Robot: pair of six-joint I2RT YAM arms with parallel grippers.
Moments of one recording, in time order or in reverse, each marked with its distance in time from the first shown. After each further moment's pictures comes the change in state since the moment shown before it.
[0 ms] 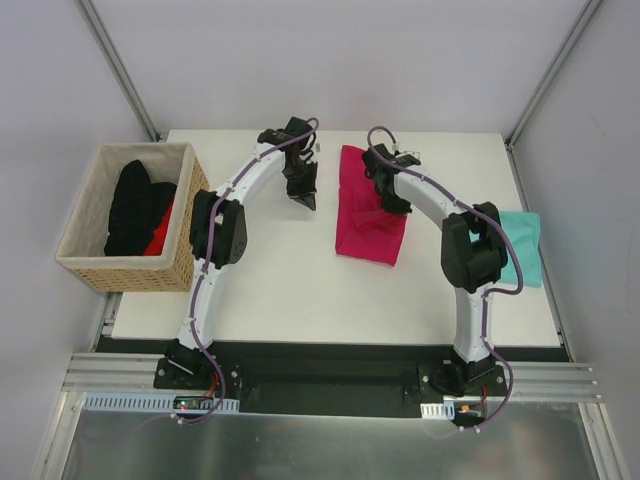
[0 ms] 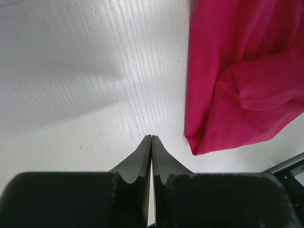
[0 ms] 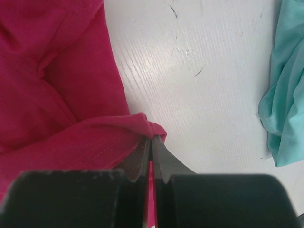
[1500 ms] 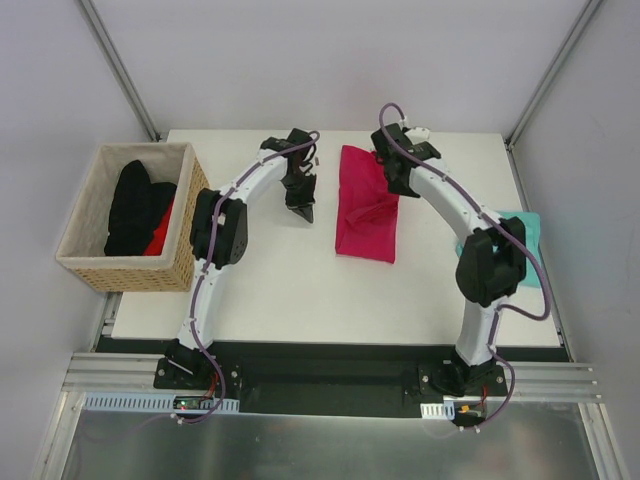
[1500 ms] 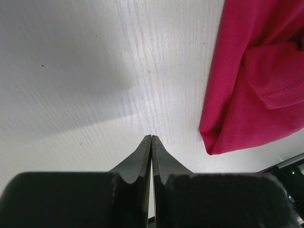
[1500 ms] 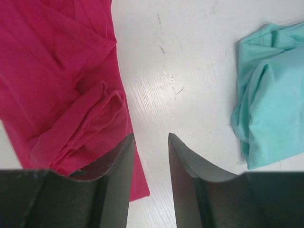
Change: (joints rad) left arm -0.006 -0.001 -0.092 -0.005 0.004 -0.002; right arm 0.000 -0.082 0.085 -0.019 0.020 -0.098
